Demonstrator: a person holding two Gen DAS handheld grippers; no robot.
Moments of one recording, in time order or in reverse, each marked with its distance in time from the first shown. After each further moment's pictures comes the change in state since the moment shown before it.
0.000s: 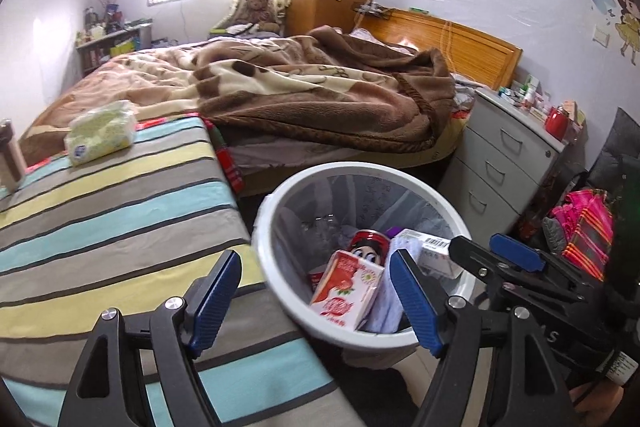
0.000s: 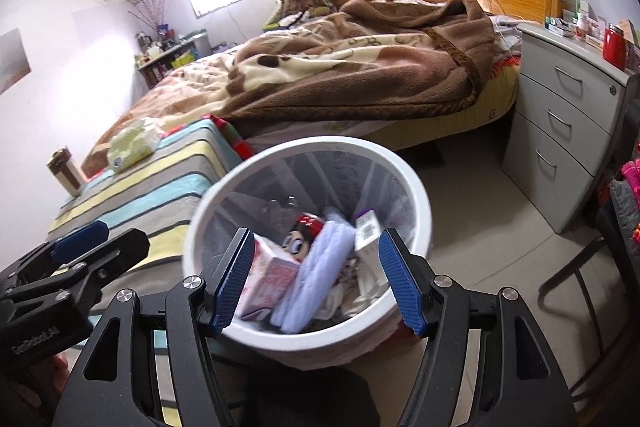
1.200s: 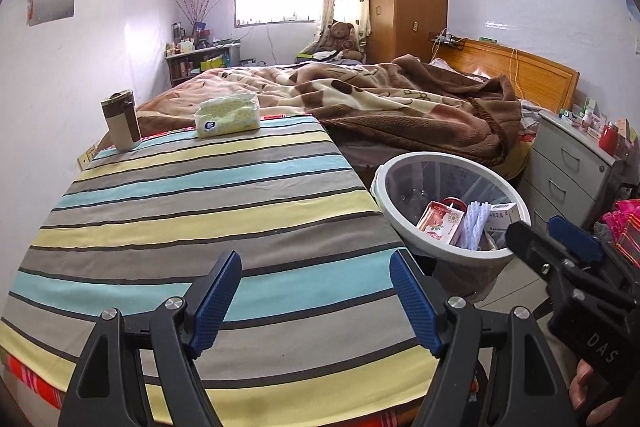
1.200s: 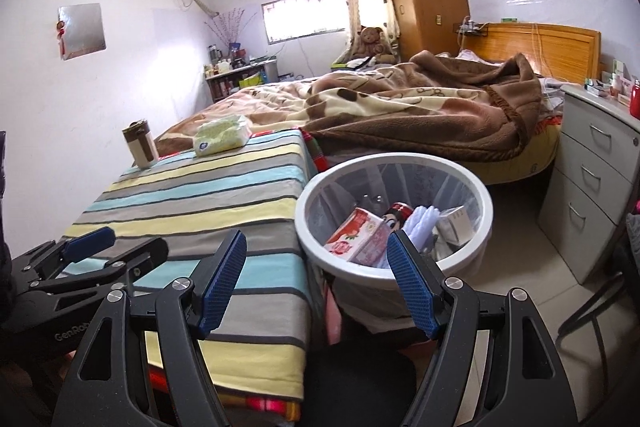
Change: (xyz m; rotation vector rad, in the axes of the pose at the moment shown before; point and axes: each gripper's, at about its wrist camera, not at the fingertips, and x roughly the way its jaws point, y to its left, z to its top) left arm -0.098 0.037 -0.095 -0.090 -0.121 0.284; right arm -0.049 0.055 -0.054 -0.180 -0.172 0.146
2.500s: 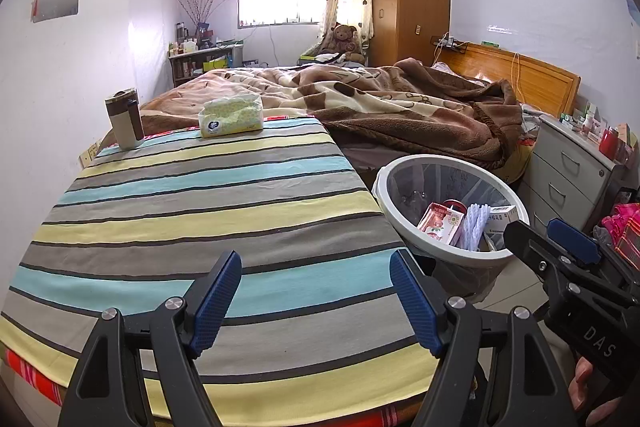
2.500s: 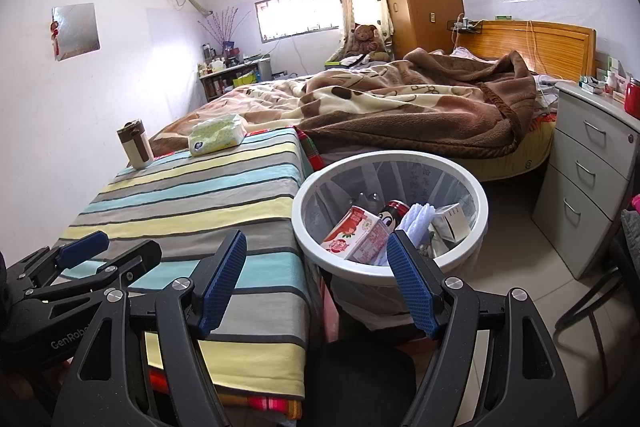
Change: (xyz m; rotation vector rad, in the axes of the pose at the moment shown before) left arm -0.004 0.001 -0.001 -0.013 -0.007 0.000; right arm -0.003 0.005 -0.003 0.017 0.006 -0.032
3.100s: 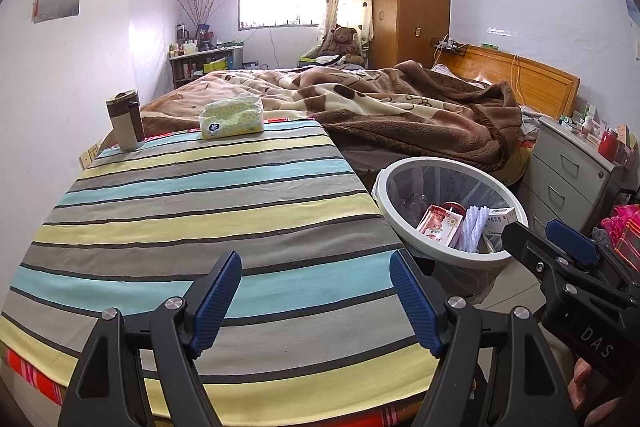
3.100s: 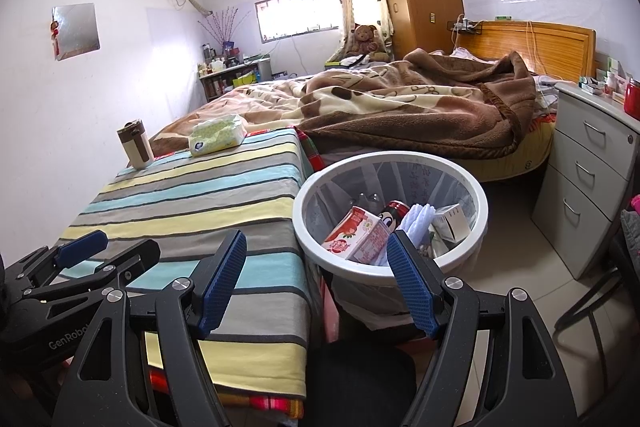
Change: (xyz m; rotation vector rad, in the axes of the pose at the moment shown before) left arm -0.003 0.001 0.001 -0.002 -0.005 -0.001; right arm 0.000 0.002 0.000 -0.001 -0.001 0.000
